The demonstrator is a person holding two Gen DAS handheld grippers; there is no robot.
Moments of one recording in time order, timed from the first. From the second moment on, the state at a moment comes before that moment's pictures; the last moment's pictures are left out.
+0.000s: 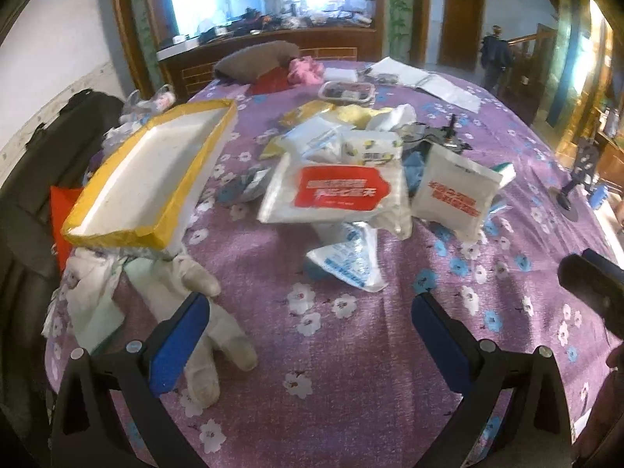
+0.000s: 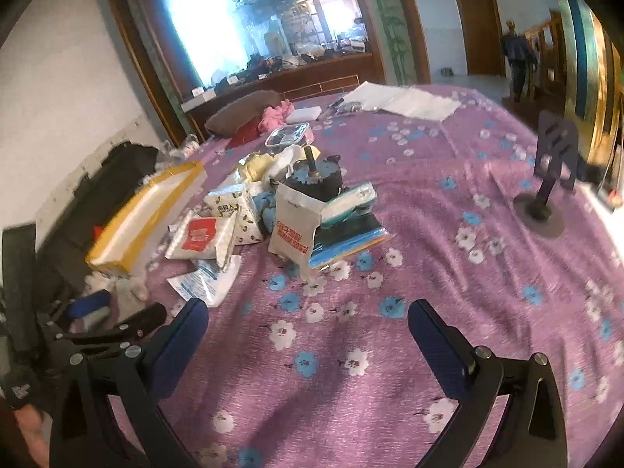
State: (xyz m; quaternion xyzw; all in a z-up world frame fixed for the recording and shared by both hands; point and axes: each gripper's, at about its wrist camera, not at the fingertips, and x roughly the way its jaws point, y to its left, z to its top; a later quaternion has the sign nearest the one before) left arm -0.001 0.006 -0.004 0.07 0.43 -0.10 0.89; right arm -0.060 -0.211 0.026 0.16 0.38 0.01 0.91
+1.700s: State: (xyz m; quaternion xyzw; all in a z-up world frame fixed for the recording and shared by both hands) left arm 0.093 0.076 0.017 -0.17 0.46 -0.26 0.83; right arm 0.018 -0.198 0.042 0.16 0.40 0.15 0.89
